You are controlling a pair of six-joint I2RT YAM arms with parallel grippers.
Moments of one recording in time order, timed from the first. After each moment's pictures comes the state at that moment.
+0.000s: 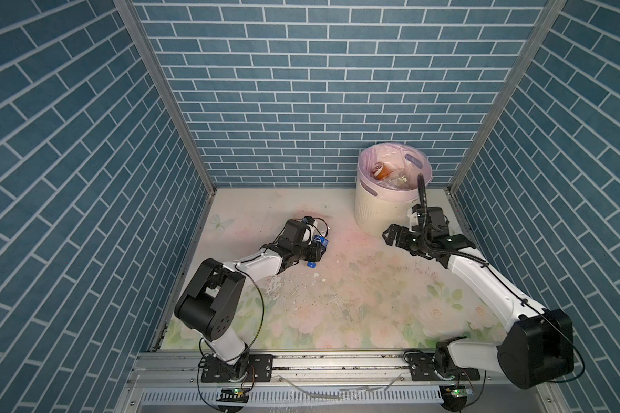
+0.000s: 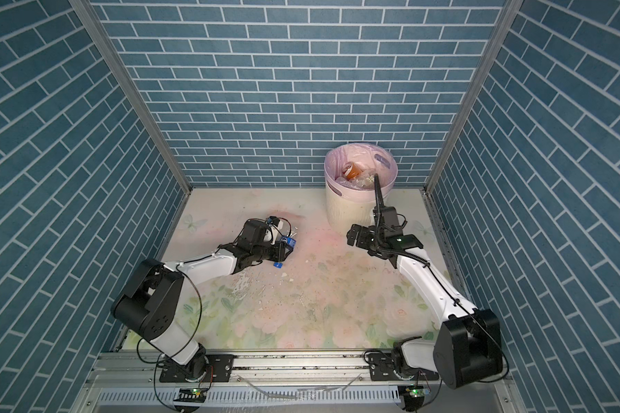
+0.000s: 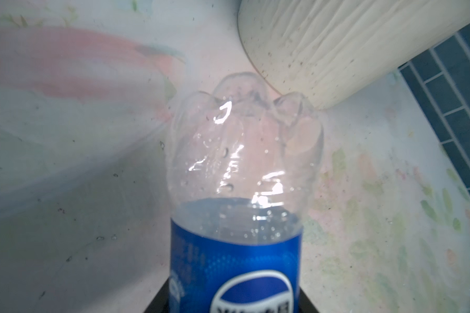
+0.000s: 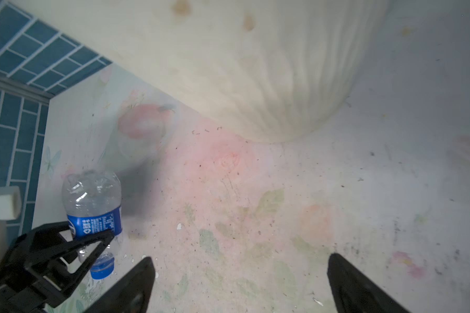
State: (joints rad) left arm -0.49 1.62 0.90 0.02 0.25 -0.33; right arm 0.36 1.34 1.04 -0.51 -0.15 0.51
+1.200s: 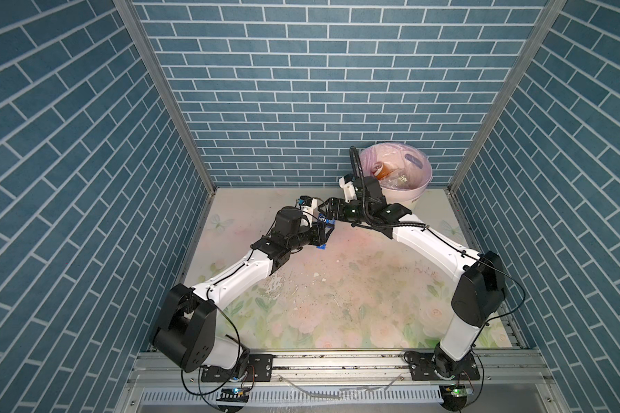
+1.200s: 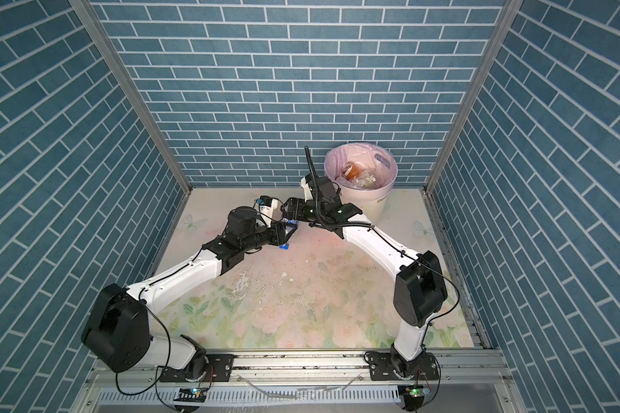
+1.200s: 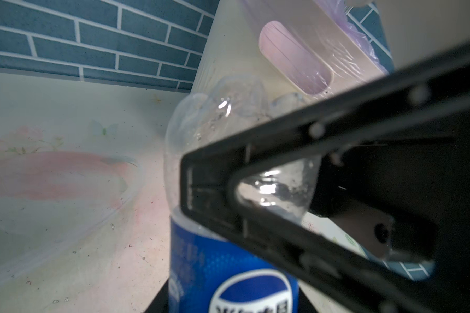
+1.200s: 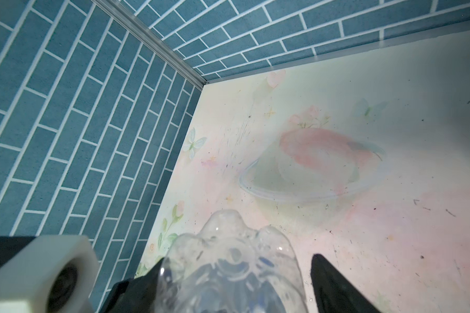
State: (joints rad) left arm -0.54 1.44 0.98 0.04 0.28 -0.46; right arm 0.69 1.77 1.58 -0.35 -0.27 0.63
